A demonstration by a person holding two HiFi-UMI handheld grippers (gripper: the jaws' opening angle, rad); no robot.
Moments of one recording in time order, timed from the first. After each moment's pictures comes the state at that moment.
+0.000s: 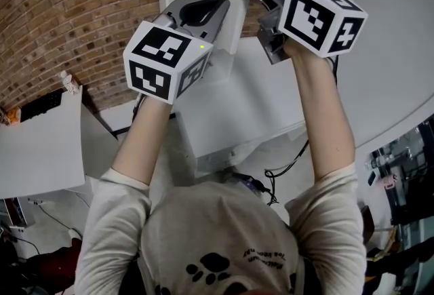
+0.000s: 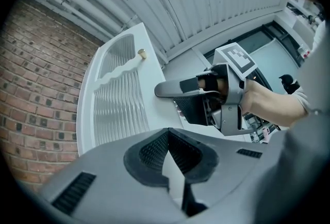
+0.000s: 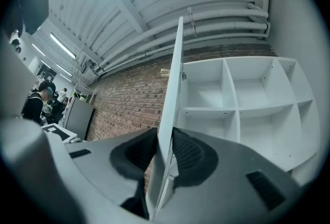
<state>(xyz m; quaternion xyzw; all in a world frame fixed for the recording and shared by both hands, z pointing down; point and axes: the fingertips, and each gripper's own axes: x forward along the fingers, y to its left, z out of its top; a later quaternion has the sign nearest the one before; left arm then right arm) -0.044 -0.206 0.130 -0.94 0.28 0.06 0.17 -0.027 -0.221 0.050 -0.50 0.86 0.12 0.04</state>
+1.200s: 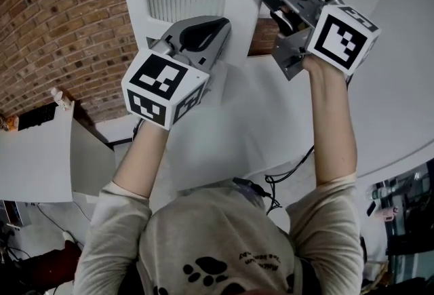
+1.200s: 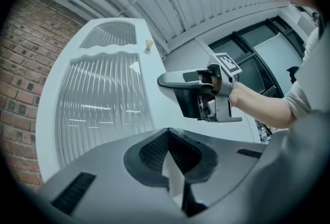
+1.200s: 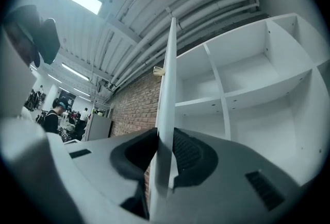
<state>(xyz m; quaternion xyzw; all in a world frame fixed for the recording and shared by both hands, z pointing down) 0.065 -0.307 0.155 -0.94 0.29 0.04 0.16 0.087 -0.317 0.054 -0.37 0.92 0.08 0.09</state>
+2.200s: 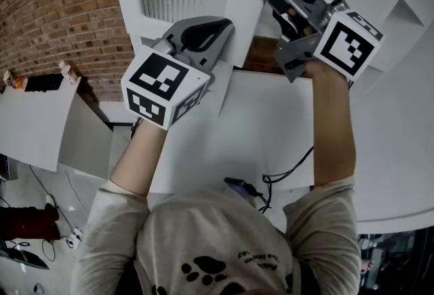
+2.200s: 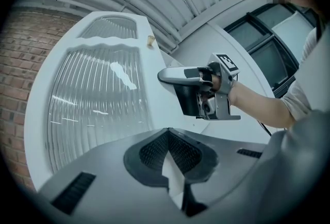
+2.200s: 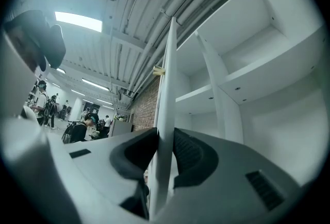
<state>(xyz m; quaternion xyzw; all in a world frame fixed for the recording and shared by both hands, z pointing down) 0.108 -0.378 0.158 -0.91 0.39 0.01 0.16 0.122 -0.387 0.051 -0.23 0.97 0.07 0.10</state>
